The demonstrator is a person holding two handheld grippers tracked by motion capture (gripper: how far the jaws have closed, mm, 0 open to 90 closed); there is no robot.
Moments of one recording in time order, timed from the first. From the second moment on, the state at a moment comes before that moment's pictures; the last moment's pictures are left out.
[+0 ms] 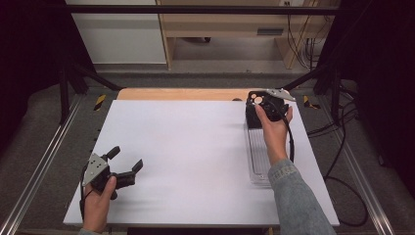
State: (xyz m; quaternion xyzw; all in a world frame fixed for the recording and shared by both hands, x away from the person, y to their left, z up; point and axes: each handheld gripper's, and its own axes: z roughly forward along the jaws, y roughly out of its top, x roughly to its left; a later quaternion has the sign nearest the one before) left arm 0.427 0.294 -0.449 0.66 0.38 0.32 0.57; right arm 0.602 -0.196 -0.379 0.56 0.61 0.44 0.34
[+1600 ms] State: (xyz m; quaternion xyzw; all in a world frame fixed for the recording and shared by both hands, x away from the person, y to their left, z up) left arm 0.422 0.295 -0.448 0.66 0.37 0.31 0.58; right arm 0.565 -0.190 -0.348 0.50 0.63 0.49 0.33
